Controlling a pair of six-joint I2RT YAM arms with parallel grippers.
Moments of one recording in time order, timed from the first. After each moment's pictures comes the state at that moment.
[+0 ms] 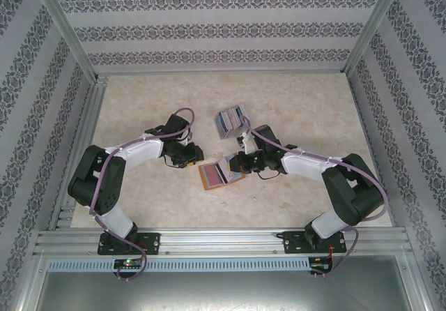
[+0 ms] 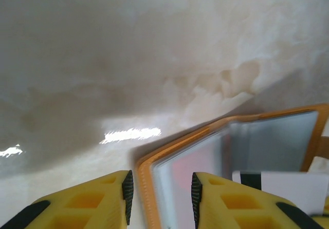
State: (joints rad) left arm -0.40 1.66 0.95 -0.47 0.40 -0.71; right arm 0.54 1.57 0.73 -0.08 -0.66 0.60
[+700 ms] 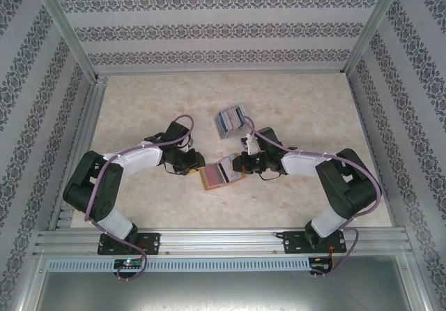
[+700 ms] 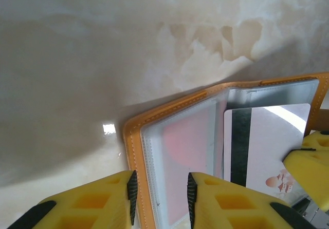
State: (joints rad) left arm -0.45 1.61 0.86 -0.41 0.45 -0.81; right arm 0.50 1.61 0.69 0.00 -0.66 0.63
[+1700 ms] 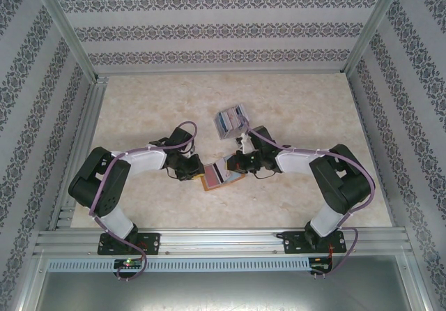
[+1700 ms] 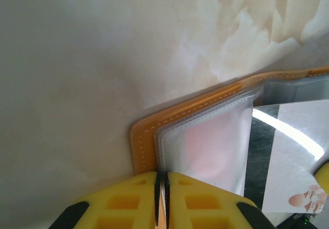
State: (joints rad) left arm -0.48 1.66 0.82 -0.34 0.46 -0.84; right arm 0.55 1.67 0.74 0.01 -0.66 0.71
